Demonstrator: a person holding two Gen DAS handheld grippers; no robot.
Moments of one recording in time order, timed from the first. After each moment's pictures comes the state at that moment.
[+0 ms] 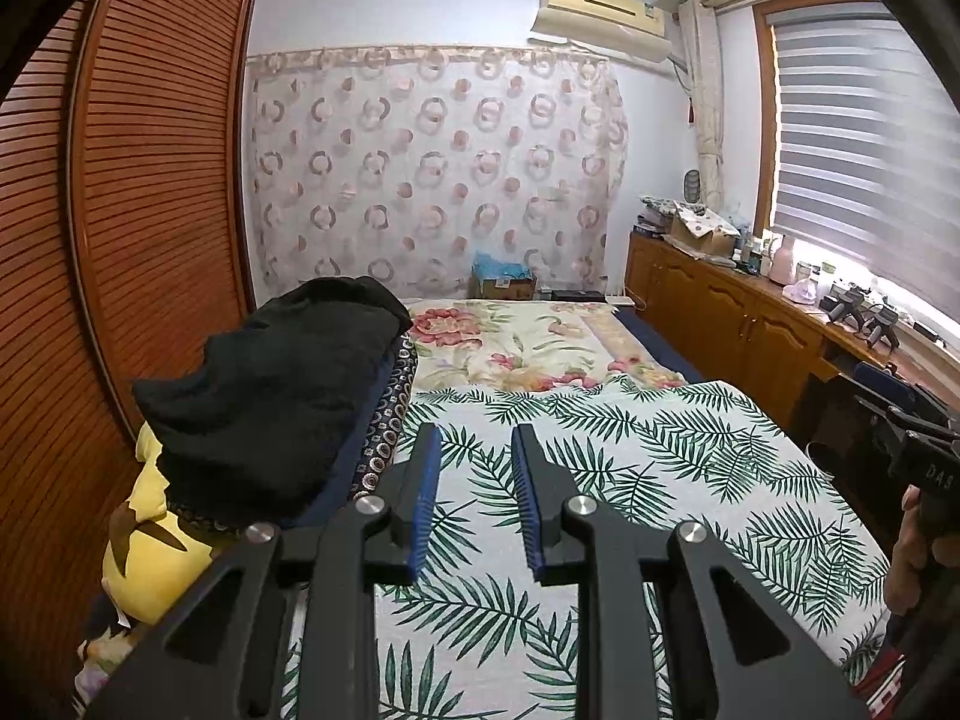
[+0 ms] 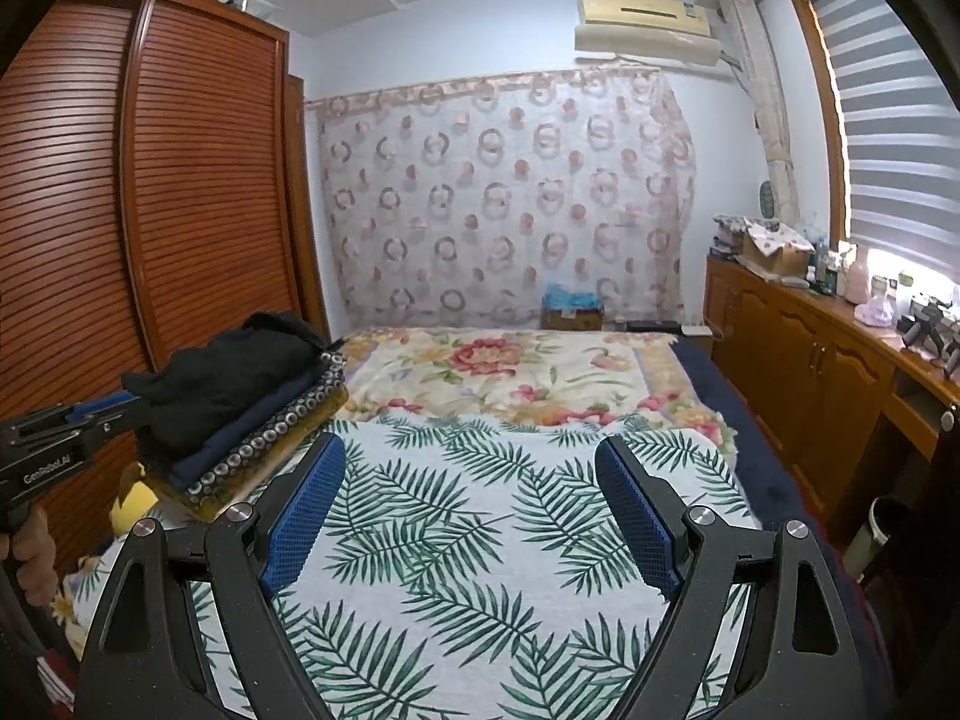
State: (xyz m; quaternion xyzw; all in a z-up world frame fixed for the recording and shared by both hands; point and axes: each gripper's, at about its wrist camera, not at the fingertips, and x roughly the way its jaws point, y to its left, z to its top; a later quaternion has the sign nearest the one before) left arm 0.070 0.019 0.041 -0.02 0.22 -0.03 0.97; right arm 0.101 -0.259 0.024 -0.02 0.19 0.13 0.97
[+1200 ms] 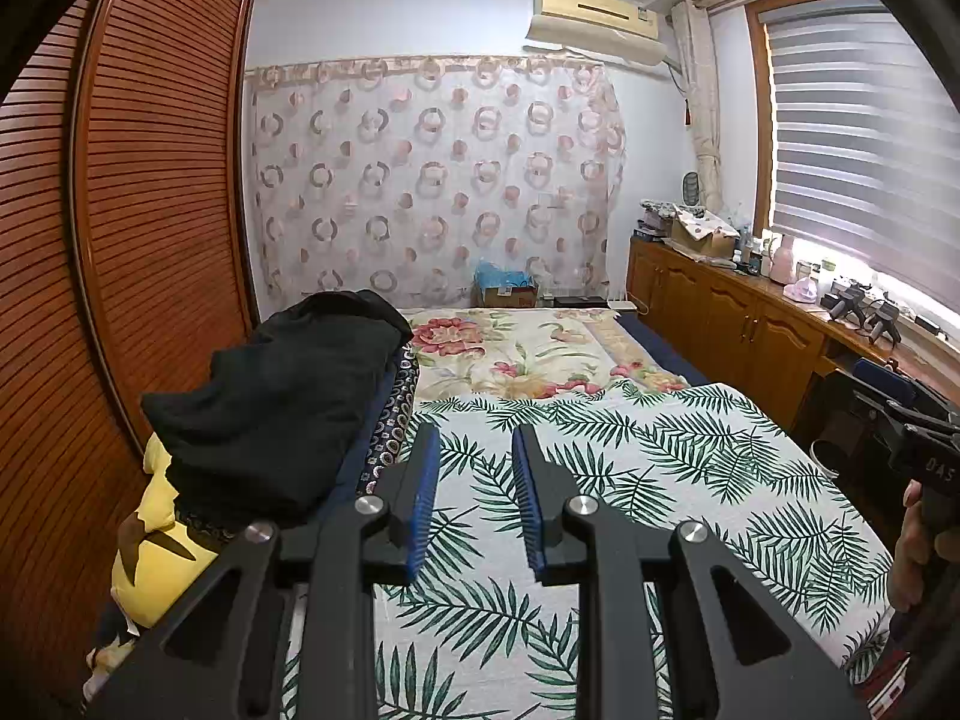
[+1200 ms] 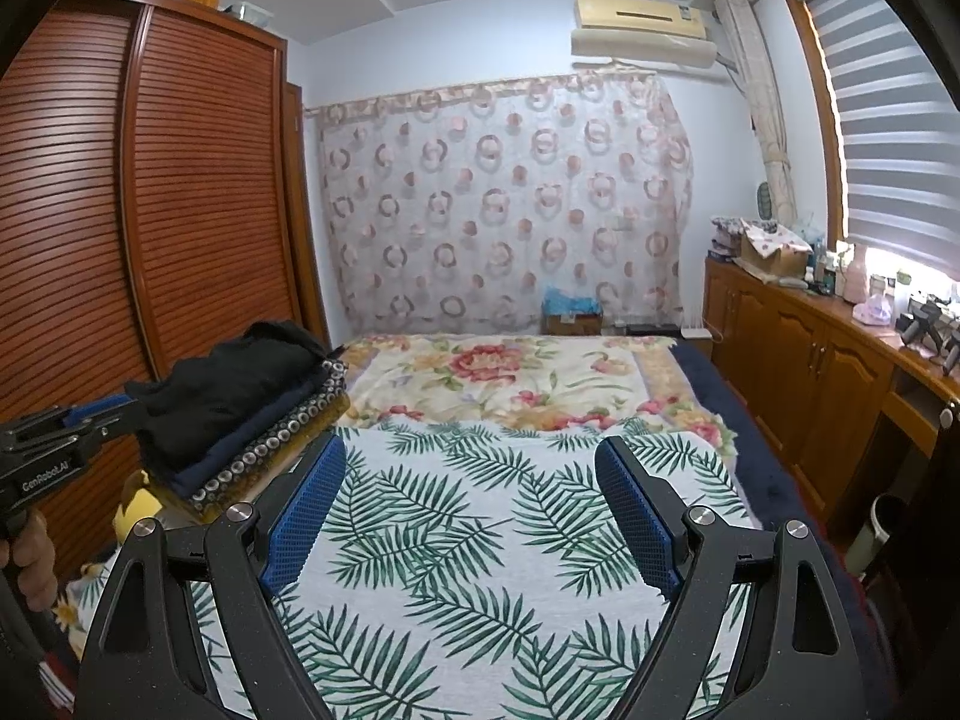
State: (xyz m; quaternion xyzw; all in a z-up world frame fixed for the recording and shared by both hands) left arm 0.068 0.022 0.047 -0.02 0.22 -0.03 0.98; right arm 0.100 -0.263 0.025 -0.02 0.18 0.13 0.97
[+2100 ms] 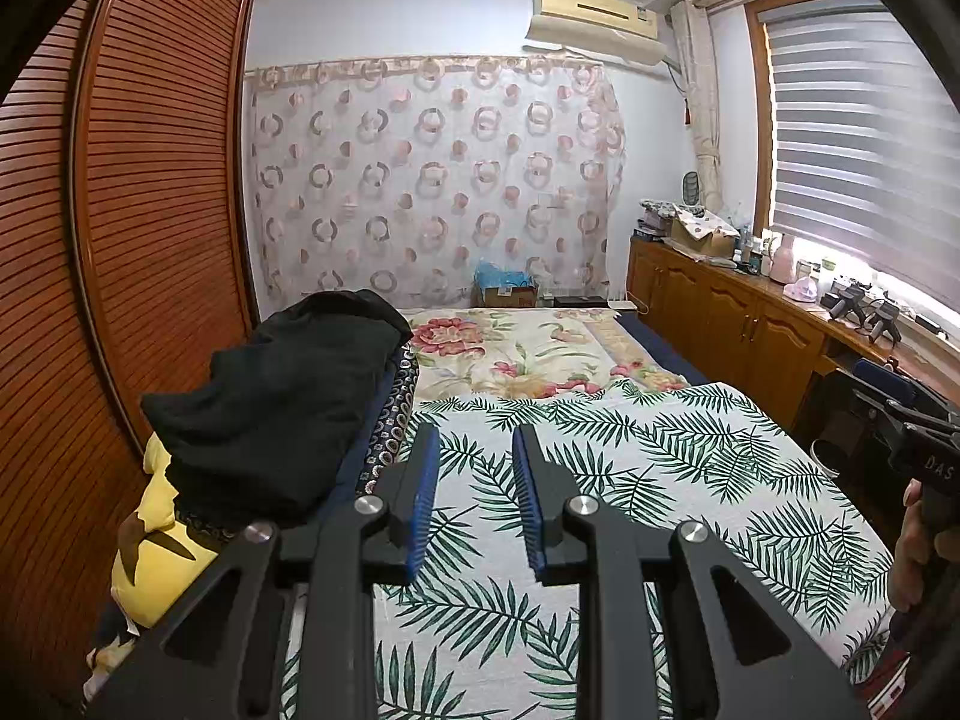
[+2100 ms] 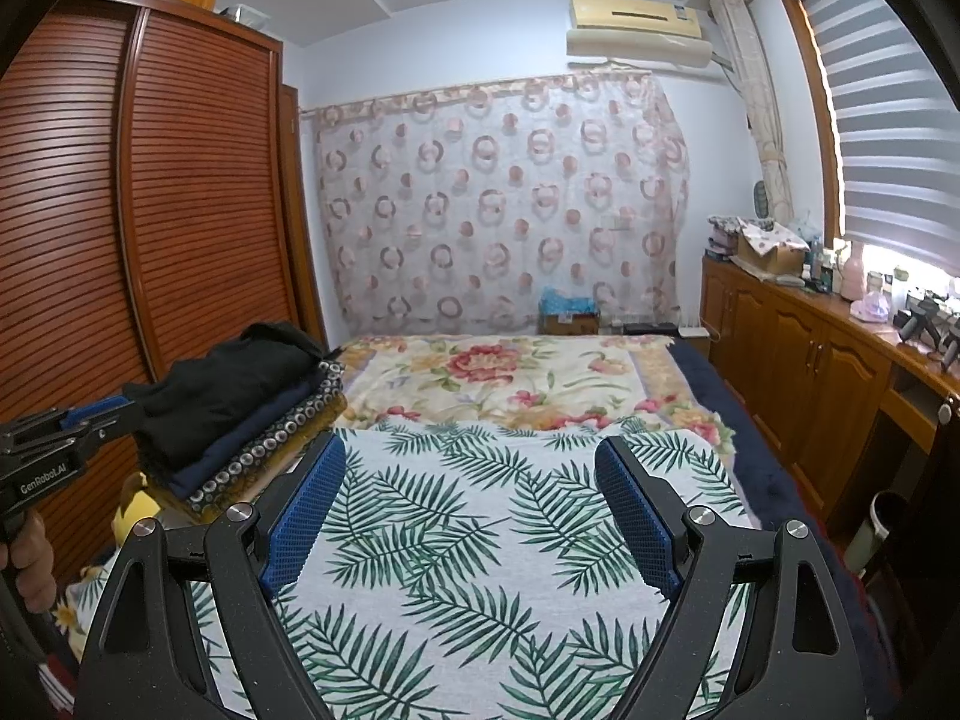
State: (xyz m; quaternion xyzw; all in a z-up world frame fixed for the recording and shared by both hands) left arm 0.068 0.020 0.045 -0.02 0.22 -0.03 0.98; right arm 0.100 -0.265 0.026 -0.01 0.18 0.13 0.97
